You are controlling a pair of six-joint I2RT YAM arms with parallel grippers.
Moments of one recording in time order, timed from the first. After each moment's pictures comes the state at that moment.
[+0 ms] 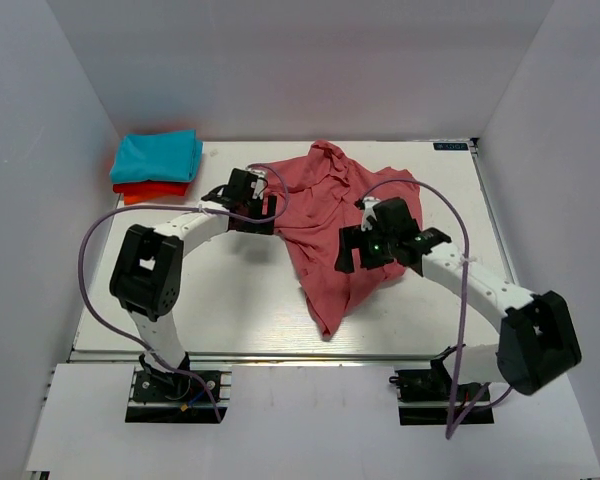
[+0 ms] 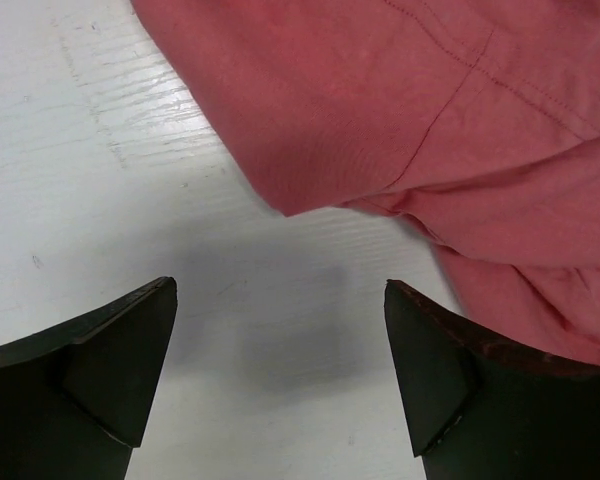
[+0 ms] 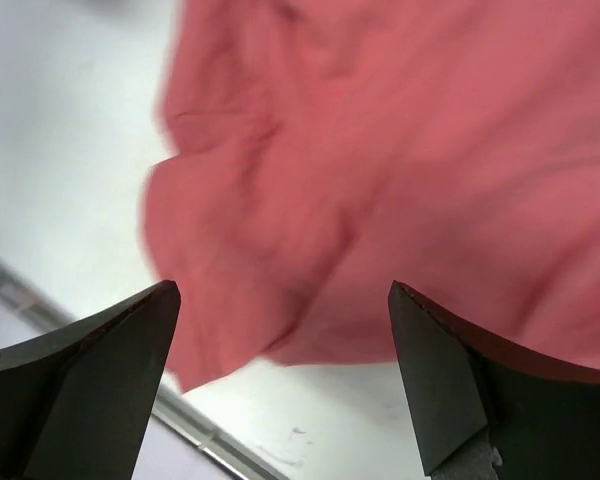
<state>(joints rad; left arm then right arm) -0.40 1.81 1.24 -0.34 -0.04 -0.19 0.52 1.36 0.92 -0.43 -0.23 0.26</state>
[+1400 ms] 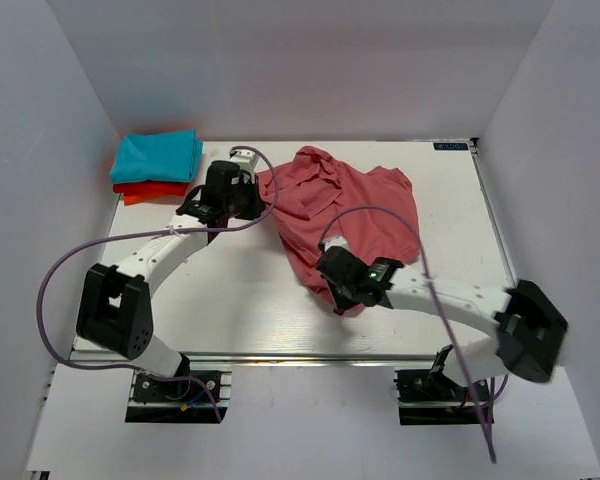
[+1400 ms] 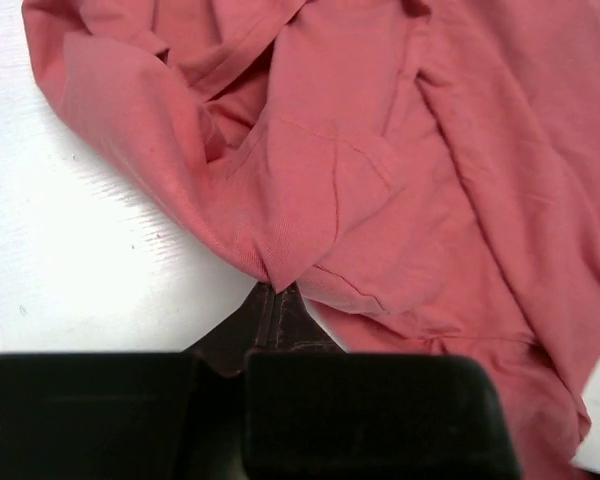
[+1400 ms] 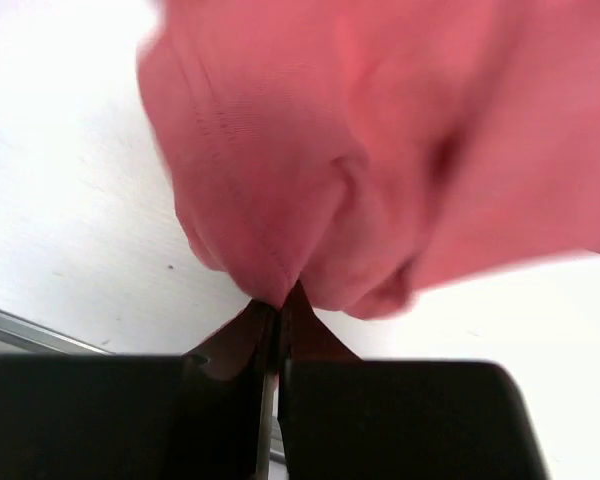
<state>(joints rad) -0.39 1.55 1.12 -0.15 0.10 -0.24 1.03 1.47 0.89 -0.58 0.21 0.45</state>
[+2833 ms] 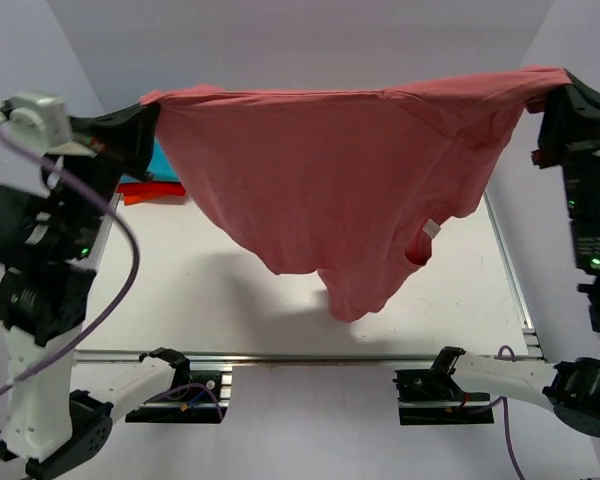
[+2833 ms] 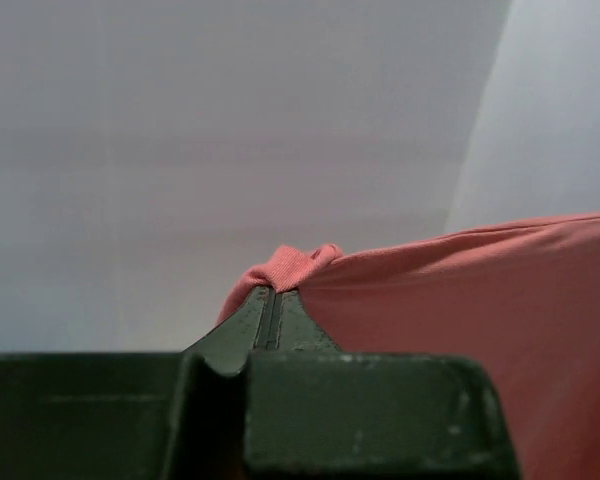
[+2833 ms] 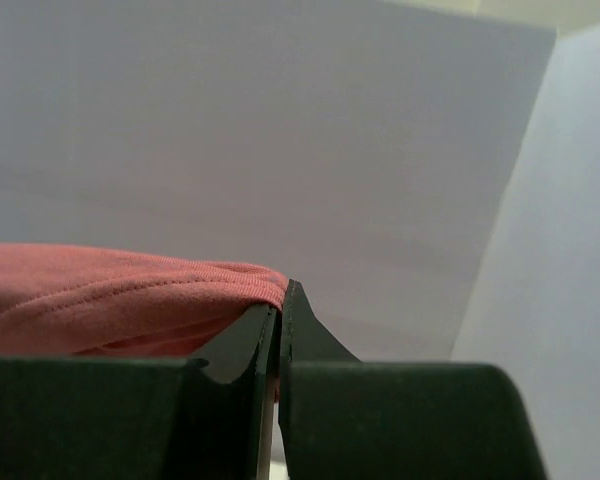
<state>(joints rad) -0.40 0.99 1.80 -0.38 -0.03 -0.13 0.95 0.99 1.93 -0.21 0.61 -0.66</state>
